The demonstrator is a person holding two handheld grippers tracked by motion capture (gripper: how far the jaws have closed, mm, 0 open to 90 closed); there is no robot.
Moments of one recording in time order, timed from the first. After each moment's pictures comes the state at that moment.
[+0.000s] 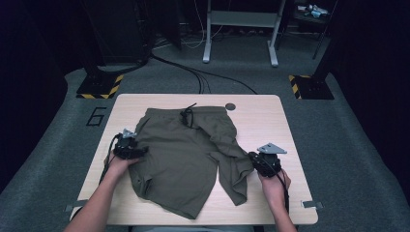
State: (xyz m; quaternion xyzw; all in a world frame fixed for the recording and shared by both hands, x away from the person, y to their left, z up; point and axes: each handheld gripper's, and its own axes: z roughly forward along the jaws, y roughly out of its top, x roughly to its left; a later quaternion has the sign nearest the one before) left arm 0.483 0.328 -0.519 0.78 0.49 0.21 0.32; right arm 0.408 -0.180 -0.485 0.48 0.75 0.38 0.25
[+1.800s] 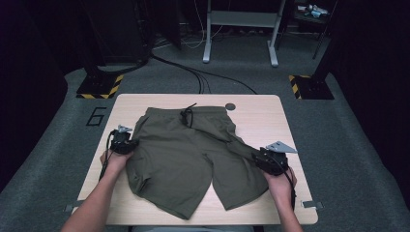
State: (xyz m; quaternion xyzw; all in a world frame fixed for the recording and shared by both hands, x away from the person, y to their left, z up) left arm 0.500 0.344 -0.518 0.74 0.55 0.22 0.32; right arm 0.410 -0.197 -0.475 0.48 0.73 0.41 0.25
